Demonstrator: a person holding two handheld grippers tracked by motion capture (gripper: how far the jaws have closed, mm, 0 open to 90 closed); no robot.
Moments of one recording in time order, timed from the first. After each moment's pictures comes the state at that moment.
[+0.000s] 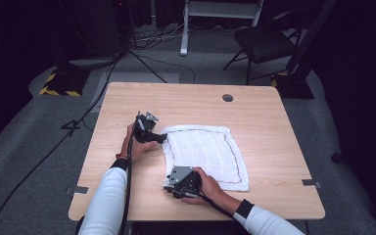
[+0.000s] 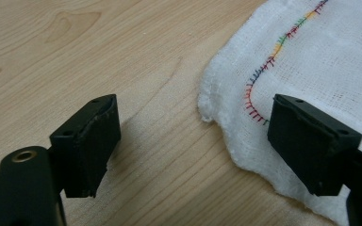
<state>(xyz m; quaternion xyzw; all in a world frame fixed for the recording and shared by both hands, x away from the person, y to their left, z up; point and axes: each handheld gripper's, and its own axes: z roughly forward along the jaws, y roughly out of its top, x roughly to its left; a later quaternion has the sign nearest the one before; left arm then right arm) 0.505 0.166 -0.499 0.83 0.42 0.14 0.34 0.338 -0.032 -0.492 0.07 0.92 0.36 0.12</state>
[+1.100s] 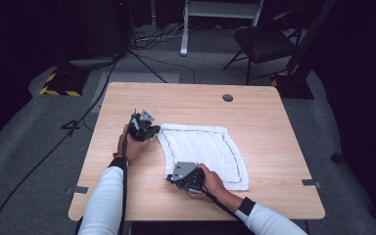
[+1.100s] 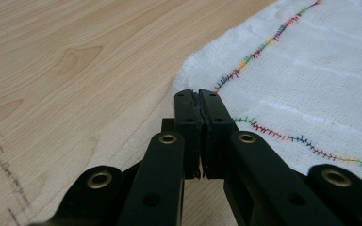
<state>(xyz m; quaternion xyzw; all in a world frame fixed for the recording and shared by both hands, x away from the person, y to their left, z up) 0.497 0.180 -0.486 0.84 0.37 0.16 0.37 0.344 -0.040 -0.475 0.07 0.92 0.37 0.13</state>
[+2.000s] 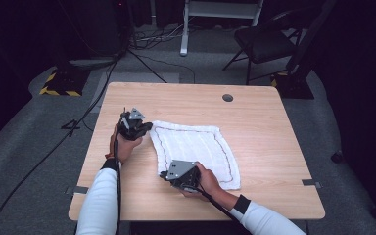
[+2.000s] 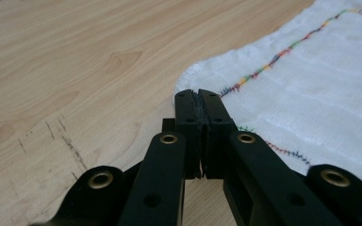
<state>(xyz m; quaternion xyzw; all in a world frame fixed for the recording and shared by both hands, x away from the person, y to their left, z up) 0.485 0.203 -0.467 0.81 0.39 0.18 0.40 0.340 -0.027 -0.458 0.05 0.90 0.41 0.15</state>
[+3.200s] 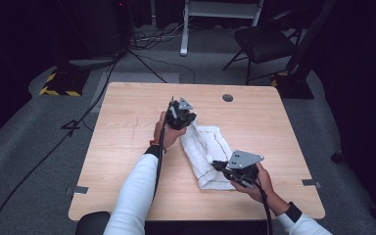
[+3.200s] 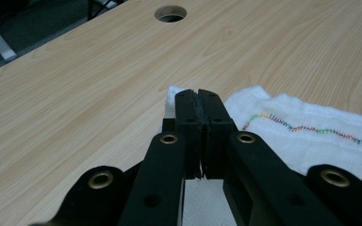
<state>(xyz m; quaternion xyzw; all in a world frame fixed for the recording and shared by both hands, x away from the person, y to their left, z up) 0.520 0.054 -0.442 0.84 0.32 0.17 0.42 0.342 -0.177 -0.425 0.17 0.87 0.42 0.19</state>
